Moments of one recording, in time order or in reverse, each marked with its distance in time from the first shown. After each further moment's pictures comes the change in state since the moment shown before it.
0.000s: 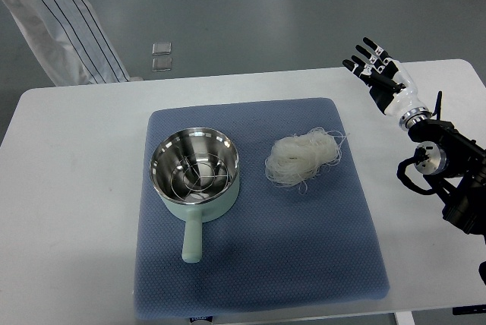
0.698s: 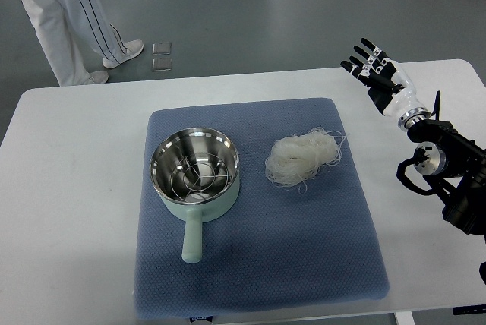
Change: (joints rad) left arm 0.000 0.000 -0.012 0.001 -0.002 0.000 0.001; right arm 0.002 -0.002 -0.010 0.004 -0.003 0.003 0.000
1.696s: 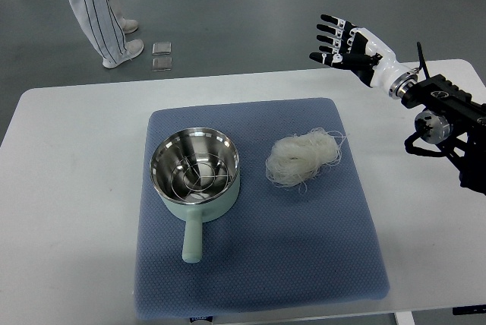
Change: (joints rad) left arm -0.002 0.000 -0.003 0.002 -0.001 0.001 -0.002; right arm 0.226 -0.100 -0.343 0.016 -0.080 0.101 0.002
